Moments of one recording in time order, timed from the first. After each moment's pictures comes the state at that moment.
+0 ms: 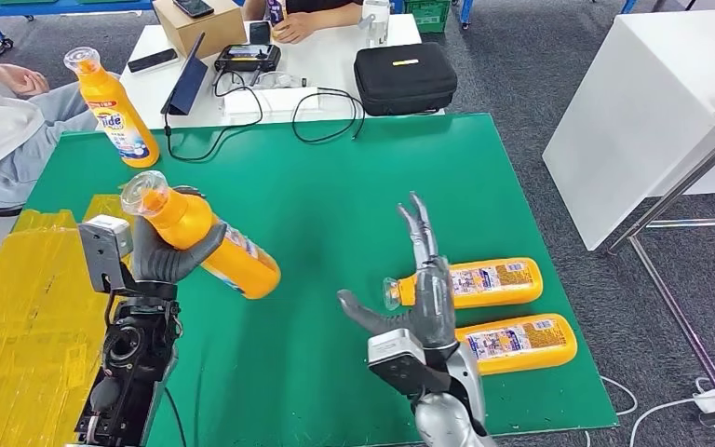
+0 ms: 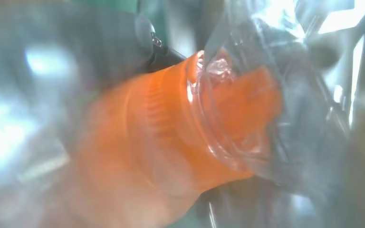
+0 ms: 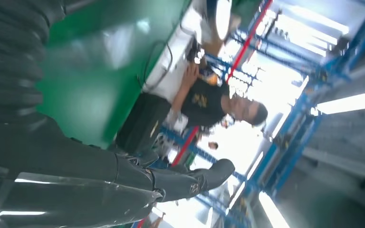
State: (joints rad) left arm -0.25 -0.10 0.01 -1.28 -0.24 0.18 -0.41; right arm 0.01 0.19 0.39 -1.58 0.63 -0.45 -0.43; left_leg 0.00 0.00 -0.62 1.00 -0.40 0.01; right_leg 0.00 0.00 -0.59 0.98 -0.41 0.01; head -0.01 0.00
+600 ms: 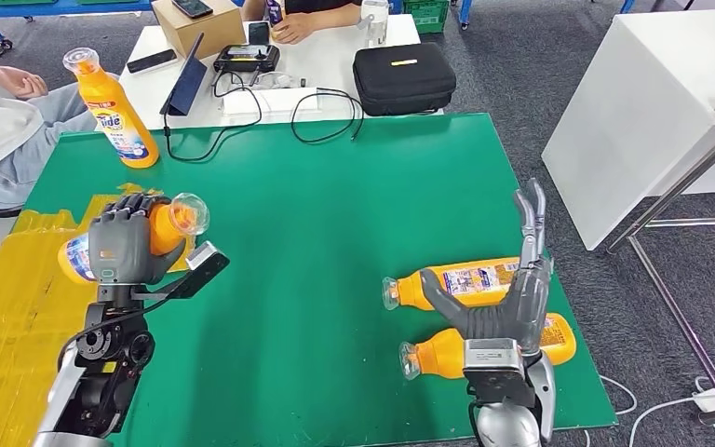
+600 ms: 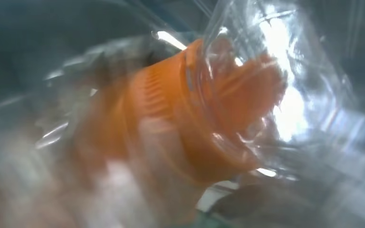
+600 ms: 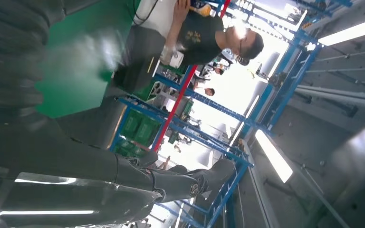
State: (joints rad) left arm -0.29 0.04 0.02 -1.11 -1.40 0.60 -0.21; right arm 0.07 0.14 0.23 -1.80 0.59 -0.47 -0.44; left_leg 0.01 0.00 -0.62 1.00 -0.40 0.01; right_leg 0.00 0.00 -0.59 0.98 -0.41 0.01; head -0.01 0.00
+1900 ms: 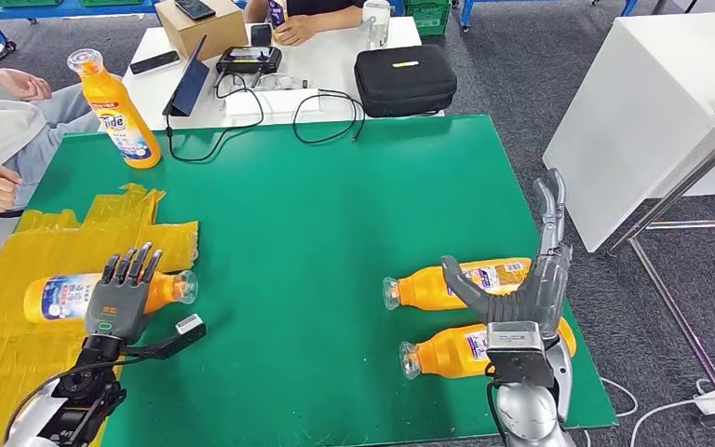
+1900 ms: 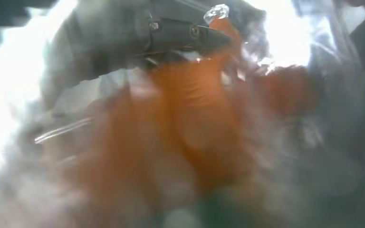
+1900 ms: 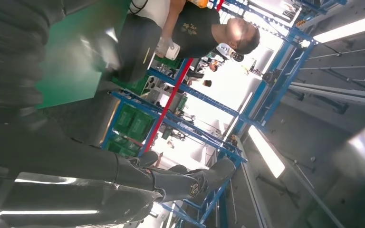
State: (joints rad) left arm -0.34 0.22 -0.07 -0.53 -1.54 0.71 -0.21; right arm 0.00 0.09 0.18 -1.74 0.52 -0.46 -0.49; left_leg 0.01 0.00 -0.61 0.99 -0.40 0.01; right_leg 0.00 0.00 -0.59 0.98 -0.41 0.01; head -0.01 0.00
